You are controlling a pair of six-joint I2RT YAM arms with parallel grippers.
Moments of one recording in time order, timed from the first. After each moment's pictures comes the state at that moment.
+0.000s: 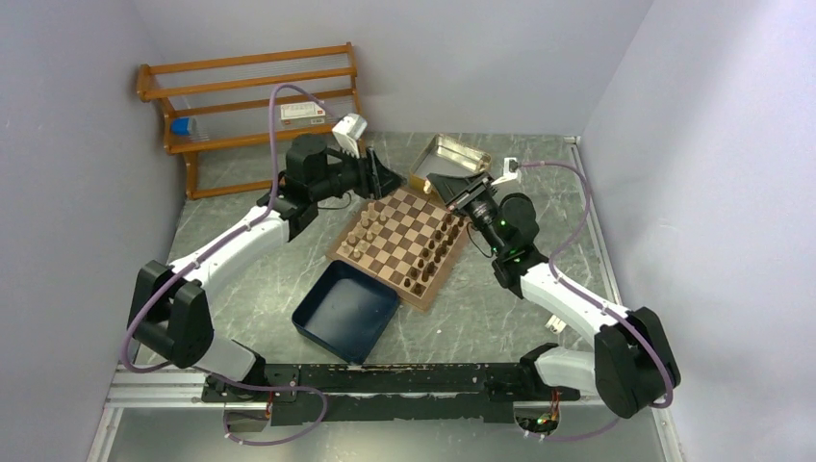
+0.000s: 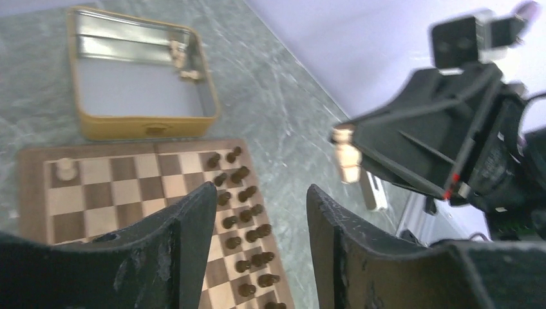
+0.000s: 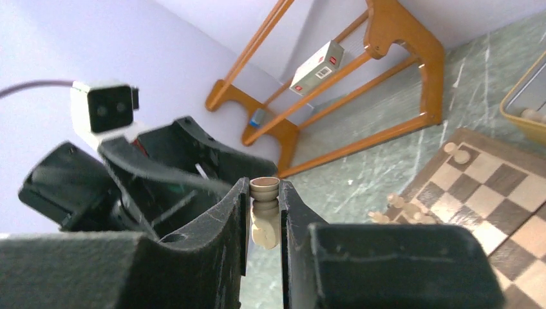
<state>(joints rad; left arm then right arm) -0.50 1.47 1.14 0.17 0.46 -0.46 0.47 1.19 0.62 0.72 -0.09 0.92</state>
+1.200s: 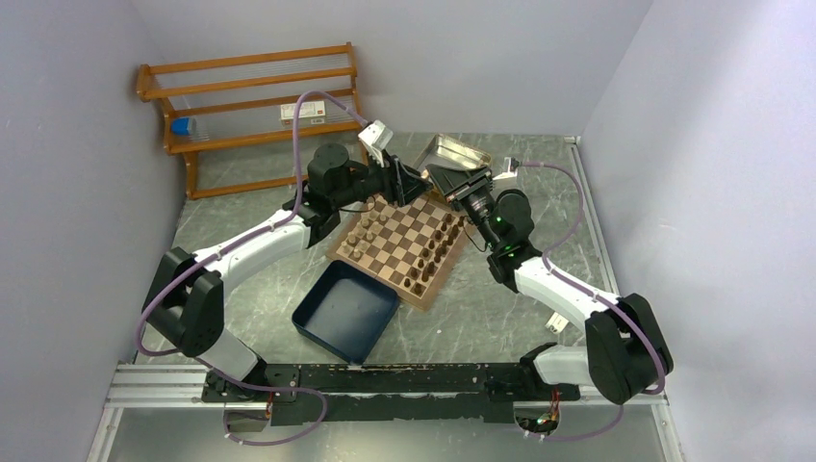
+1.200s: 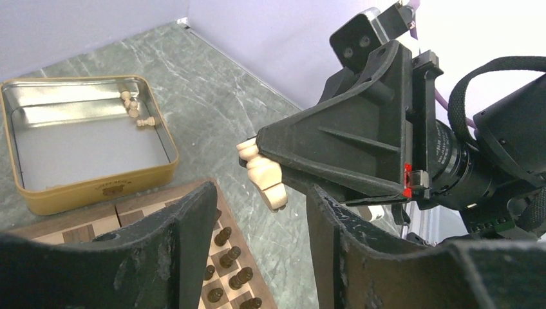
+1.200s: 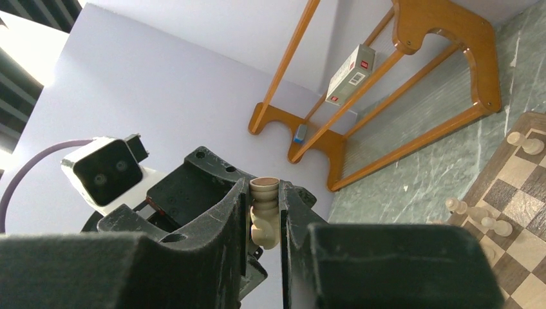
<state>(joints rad) -0.64 1.56 1.14 0.41 0.46 -0.39 0.48 1.28 0.65 0.83 -0.05 1.22</state>
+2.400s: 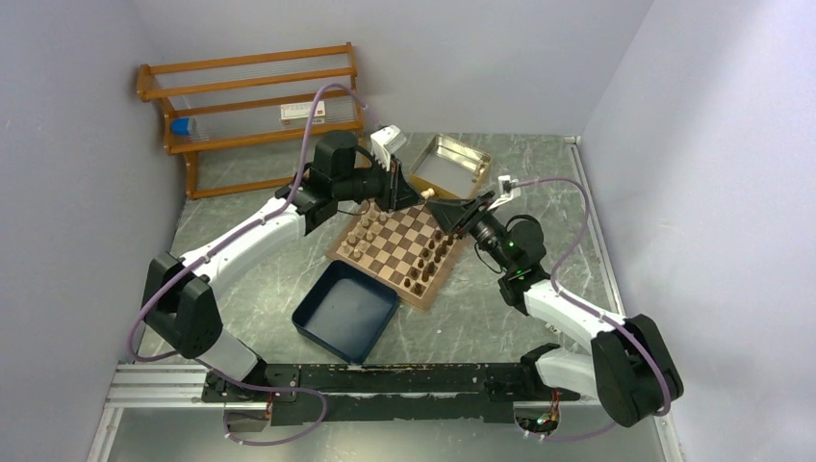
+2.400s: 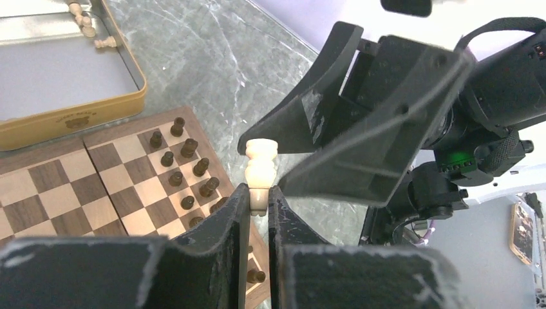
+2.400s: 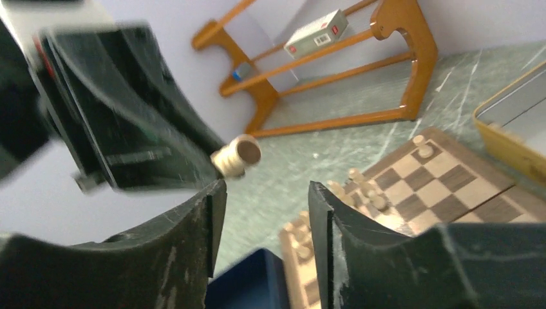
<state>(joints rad) -0.64 1.55 1.27 -0.02 0.59 -0.28 0.43 1.19 0.44 0.95 -0.25 0.79</state>
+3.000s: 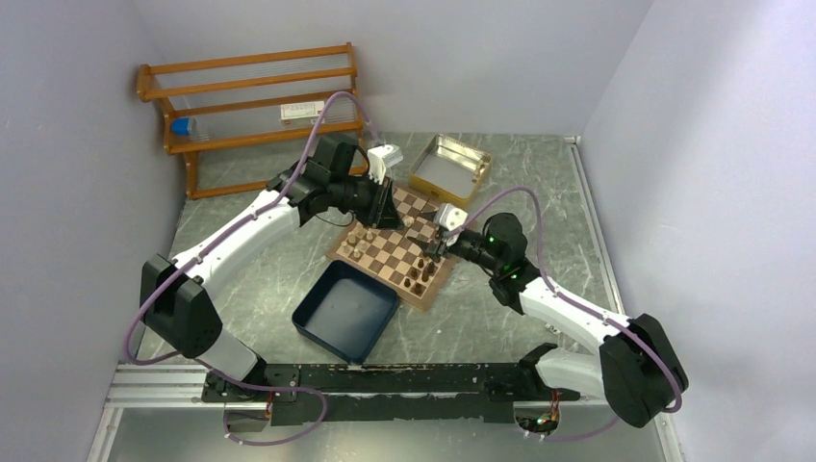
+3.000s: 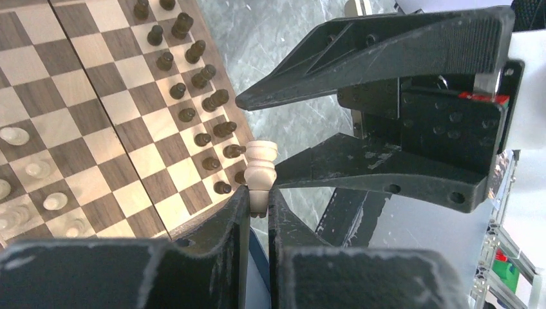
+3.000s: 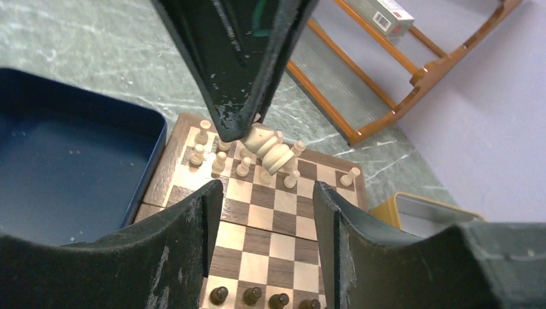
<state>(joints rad) -0.61 1.55 1.39 -0.52 0.61 -0.17 0.55 1.15 0.52 0.62 -0.53 -0.35</state>
